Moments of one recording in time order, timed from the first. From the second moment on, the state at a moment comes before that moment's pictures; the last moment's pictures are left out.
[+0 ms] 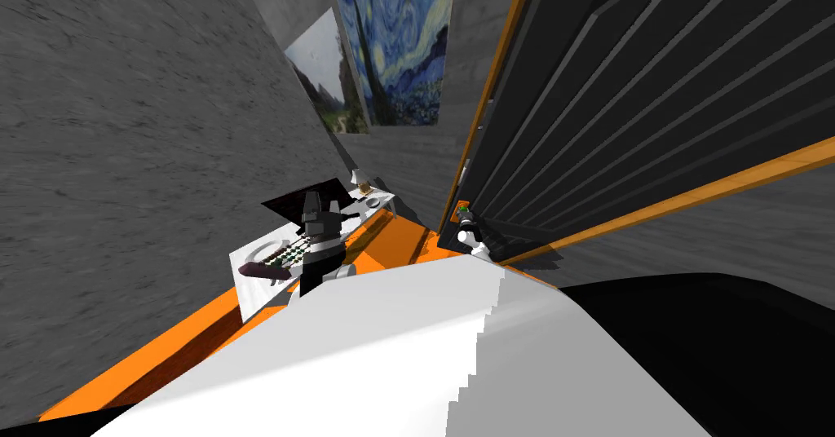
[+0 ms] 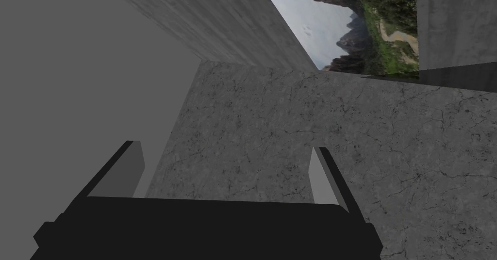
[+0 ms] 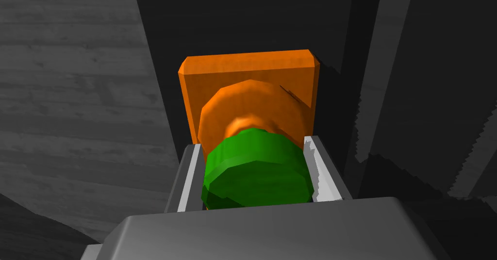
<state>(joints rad) 0.02 -0.25 -0.16 -1.21 -0.69 -0.35 -1.16</state>
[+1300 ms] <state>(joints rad) 0.08 -0.34 -0.02 -1.27 -0.68 -0.37 -1.27</state>
